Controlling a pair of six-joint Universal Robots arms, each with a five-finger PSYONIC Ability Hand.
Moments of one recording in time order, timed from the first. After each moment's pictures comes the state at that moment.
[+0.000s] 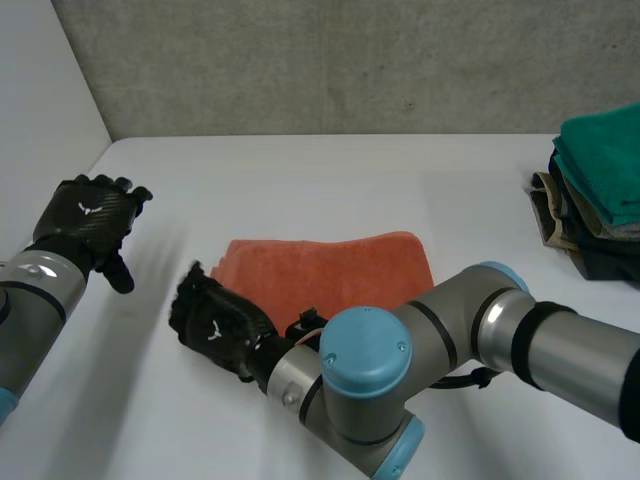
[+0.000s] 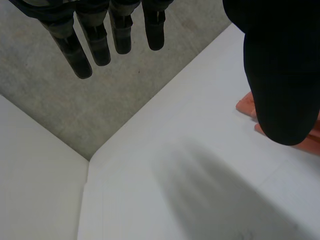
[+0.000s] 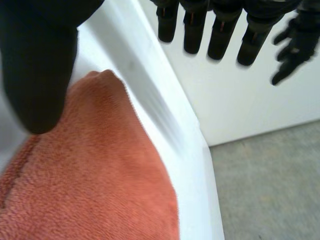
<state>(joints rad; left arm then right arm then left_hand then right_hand) 4.54 -1.68 -1.82 3.33 -1.50 3.64 2.49 -0.72 1.23 -0.43 1.21 2.17 0.22 0.21 0.22 0.21 0.05 0.29 0.33 0.35 0.35 0.16</state>
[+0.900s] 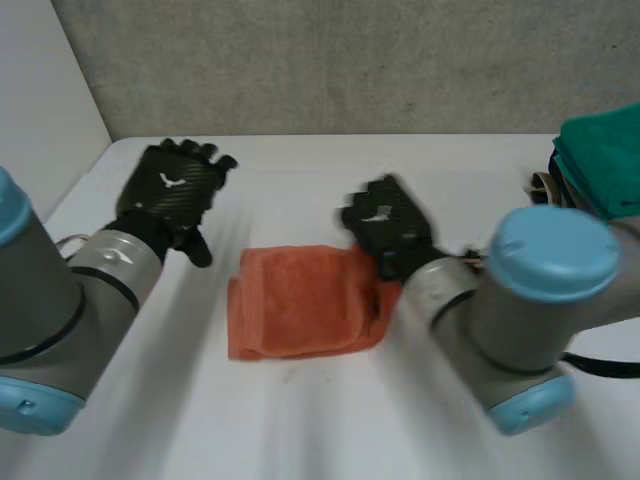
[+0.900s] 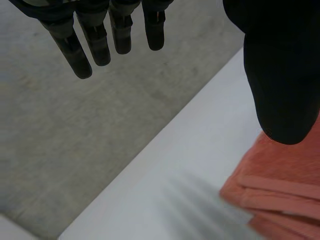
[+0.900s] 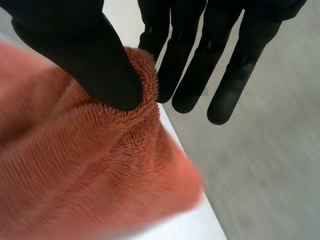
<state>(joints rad) 4.28 -1.74 -1.67 3.35 -1.54 3.58 2.20 -1.11 1.51 -0.35 1.45 2.47 0.22 0.21 0.22 0.21 0.05 1.04 1.18 1.19 1.20 1.00</state>
